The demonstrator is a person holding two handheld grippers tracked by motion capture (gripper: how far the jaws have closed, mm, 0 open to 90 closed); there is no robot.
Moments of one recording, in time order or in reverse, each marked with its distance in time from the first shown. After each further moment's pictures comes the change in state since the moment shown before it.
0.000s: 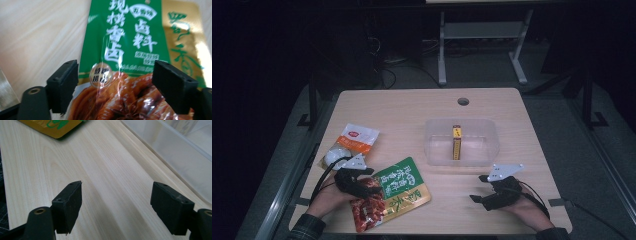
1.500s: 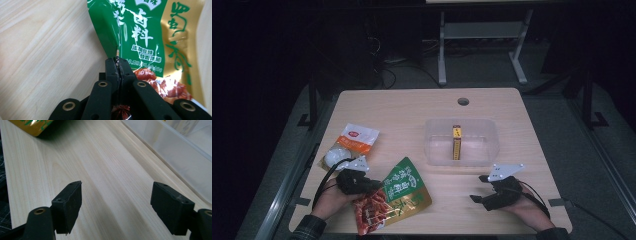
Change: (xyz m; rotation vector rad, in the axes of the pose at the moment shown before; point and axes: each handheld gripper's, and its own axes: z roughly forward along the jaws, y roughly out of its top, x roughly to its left) left arm -0.014 0.009 -0.005 0.008 -0.062 -0.019; right arm 0.000 0.001 -0.001 0.000 0.008 0.006
